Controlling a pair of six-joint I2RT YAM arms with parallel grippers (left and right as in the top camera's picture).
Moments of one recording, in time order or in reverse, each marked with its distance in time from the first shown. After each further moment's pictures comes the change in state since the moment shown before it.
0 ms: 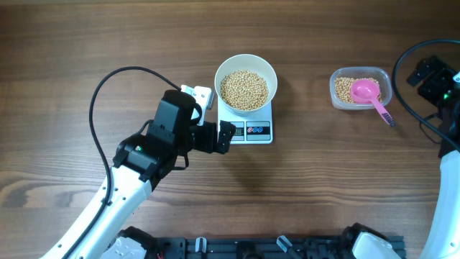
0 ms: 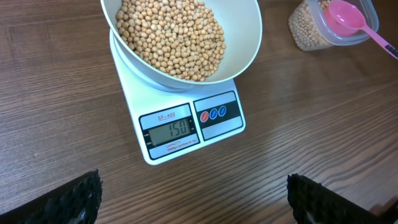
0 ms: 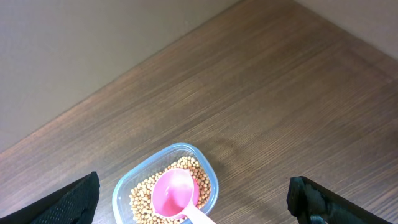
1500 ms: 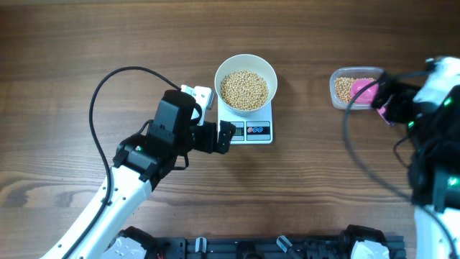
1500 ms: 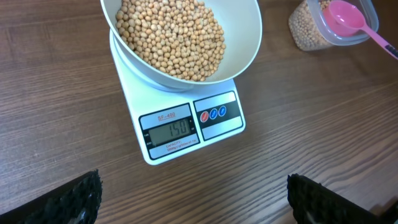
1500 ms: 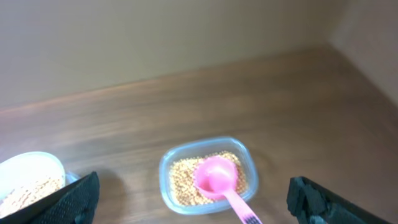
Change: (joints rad) left arm 0.000 0.000 0.000 0.000 0.000 0.000; right arm 0.259 -0.321 -0.164 0.036 0.014 -0.215
